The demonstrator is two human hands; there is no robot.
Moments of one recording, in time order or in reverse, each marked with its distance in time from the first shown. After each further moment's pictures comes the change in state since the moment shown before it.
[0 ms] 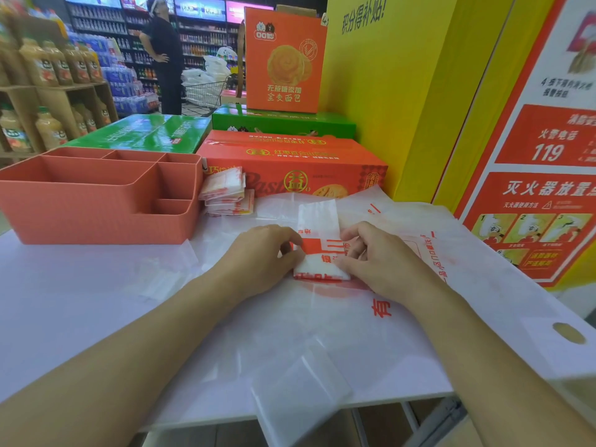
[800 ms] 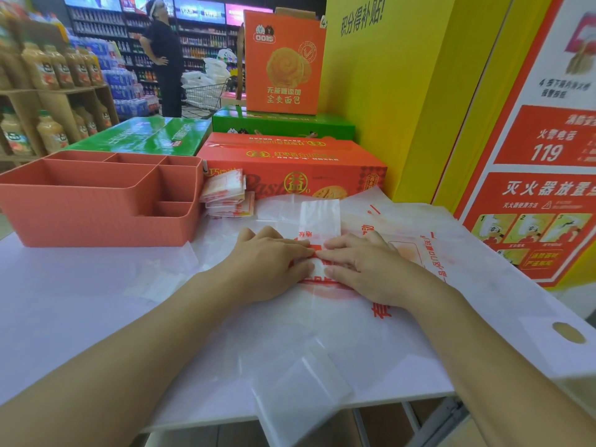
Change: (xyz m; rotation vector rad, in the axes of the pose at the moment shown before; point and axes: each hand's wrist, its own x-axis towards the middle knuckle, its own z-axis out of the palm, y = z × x) left_hand 0.002 0.004 0.005 0.333 -0.154 0.080; right_hand 0.005 -0.004 0.002 -0.366 -0.248 -0.170
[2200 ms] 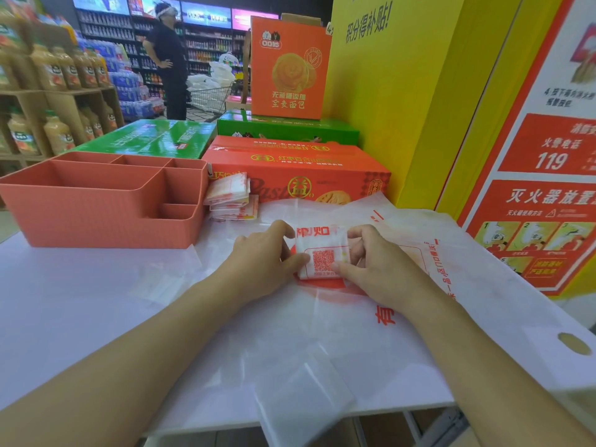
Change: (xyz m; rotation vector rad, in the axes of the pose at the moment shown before) left_hand -0.003 -0.004 -0.003 -0.397 0.152 -0.194; right_hand -0.001 0.000 0.003 0.350 0.241 0.151
